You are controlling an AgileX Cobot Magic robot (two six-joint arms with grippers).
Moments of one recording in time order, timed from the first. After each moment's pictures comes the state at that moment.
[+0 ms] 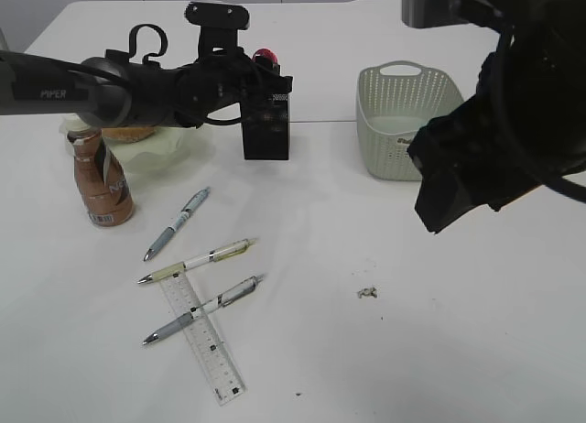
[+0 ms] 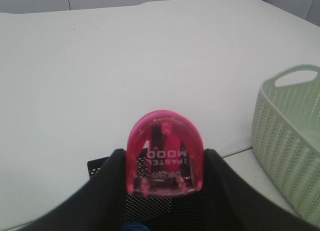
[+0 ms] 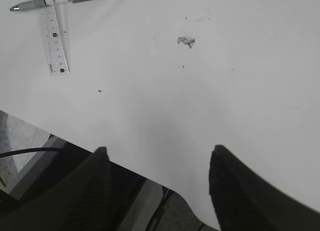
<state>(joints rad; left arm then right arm) -0.44 2.40 -1.81 -0.19 -0.26 0.08 0.56 1.39 -1.29 0.04 1.24 0.14</state>
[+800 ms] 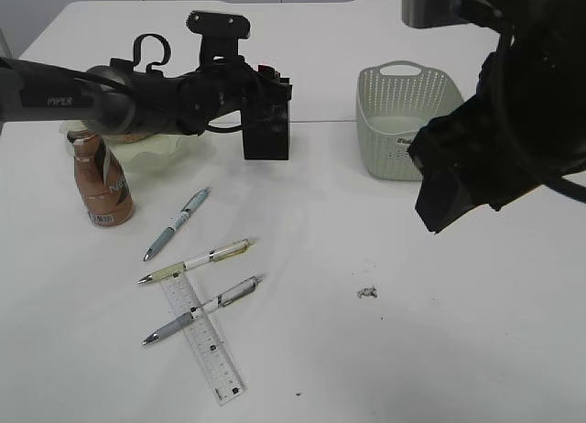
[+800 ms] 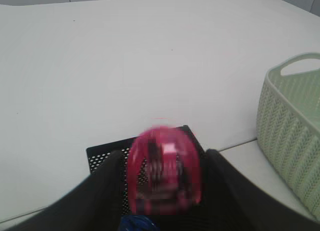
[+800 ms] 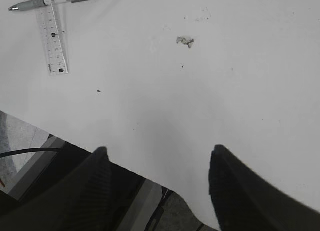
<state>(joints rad) -0.44 2.43 -1.81 -0.19 -0.27 0.08 0.56 1.39 -1.29 0.04 1.24 0.14</state>
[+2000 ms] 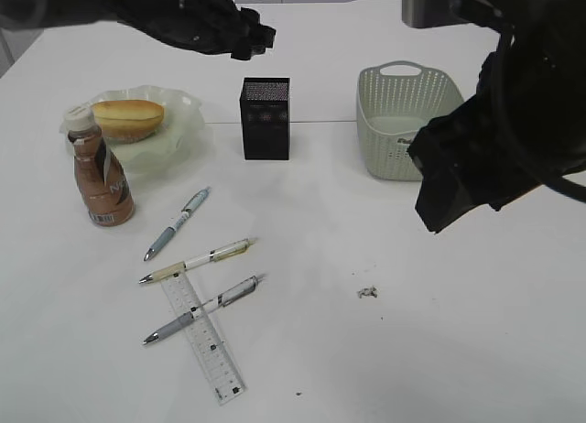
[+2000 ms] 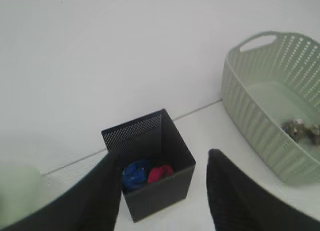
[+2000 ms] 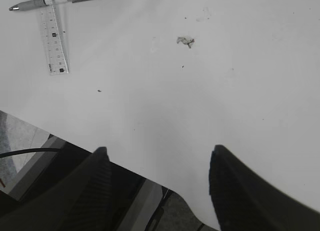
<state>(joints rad) -0.43 2.15 -1.81 -0.12 0.26 0.08 0.56 1.39 -1.29 0.04 1.24 0.14</state>
